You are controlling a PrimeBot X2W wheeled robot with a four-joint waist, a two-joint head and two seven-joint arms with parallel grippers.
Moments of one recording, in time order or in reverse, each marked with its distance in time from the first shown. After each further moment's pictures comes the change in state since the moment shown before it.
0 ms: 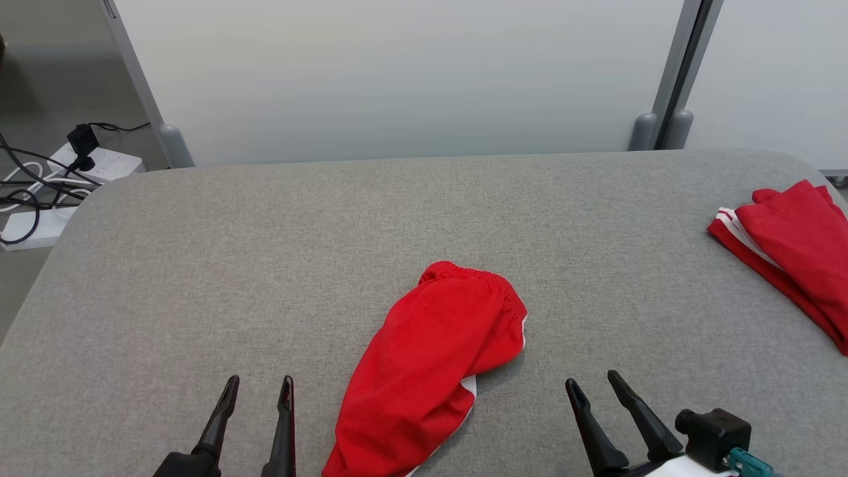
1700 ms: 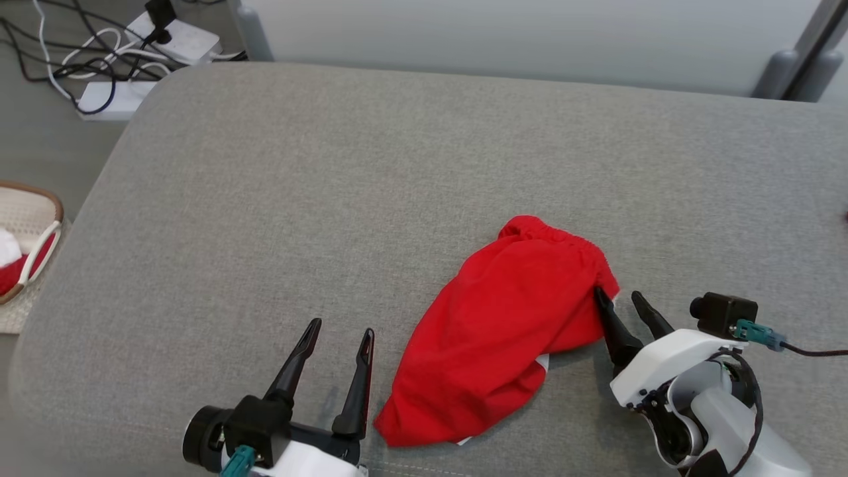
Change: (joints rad) left arm -0.159 0.000 -0.194 0.027 -0.019 -0.003 0.000; right arm -0.473 -0.019 0.128 0.557 0.353 0.000 0.000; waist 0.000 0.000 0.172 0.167
